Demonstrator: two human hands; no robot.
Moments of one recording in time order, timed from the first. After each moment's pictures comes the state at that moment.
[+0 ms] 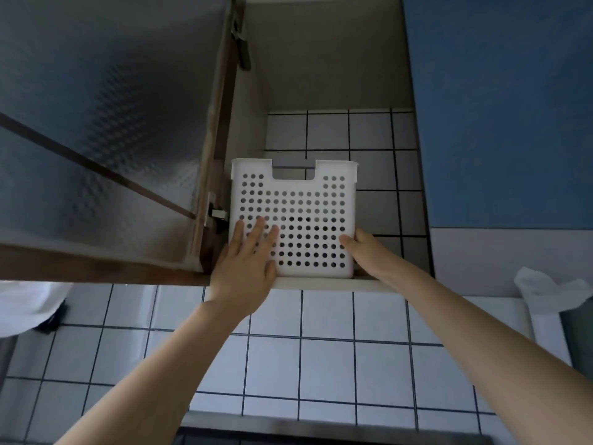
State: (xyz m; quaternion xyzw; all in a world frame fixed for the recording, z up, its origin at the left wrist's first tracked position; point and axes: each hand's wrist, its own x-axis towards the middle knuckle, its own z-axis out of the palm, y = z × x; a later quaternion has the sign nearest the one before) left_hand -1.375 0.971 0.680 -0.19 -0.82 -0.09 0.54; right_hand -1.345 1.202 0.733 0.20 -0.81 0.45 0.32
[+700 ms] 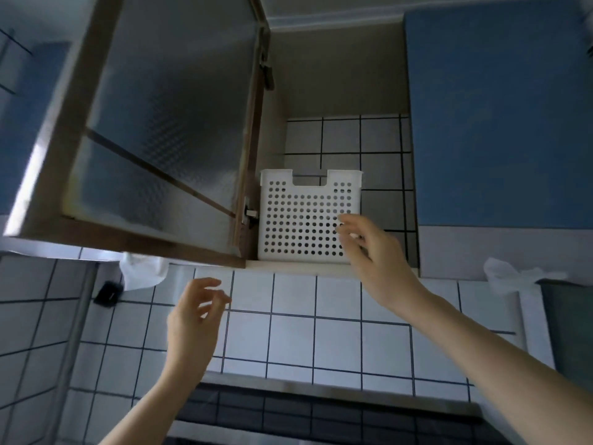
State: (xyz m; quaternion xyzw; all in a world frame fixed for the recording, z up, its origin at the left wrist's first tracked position) left_hand -1.242 0.896 0.570 -0.19 -0.61 -0.57 0.51; right_hand -1.183 1.146 0.671 0.30 -0.76 0.27 0.51
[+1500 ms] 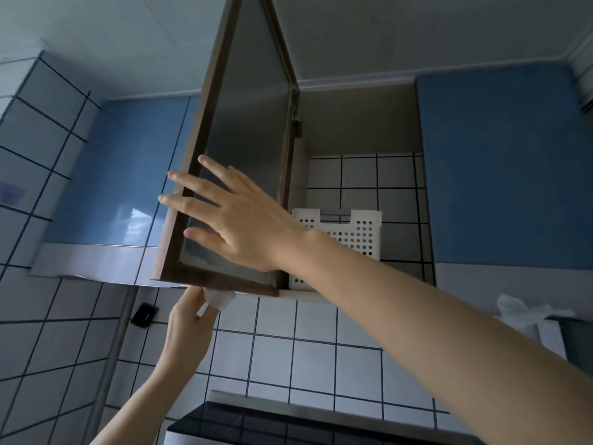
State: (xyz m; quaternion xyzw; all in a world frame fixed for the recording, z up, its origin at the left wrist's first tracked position) left_hand -1.174 0.819 0.603 -0.23 -0.62 -0.53 0.54; right_hand -1.084 0.933 0.754 0.44 -0.64 -0.24 0.58
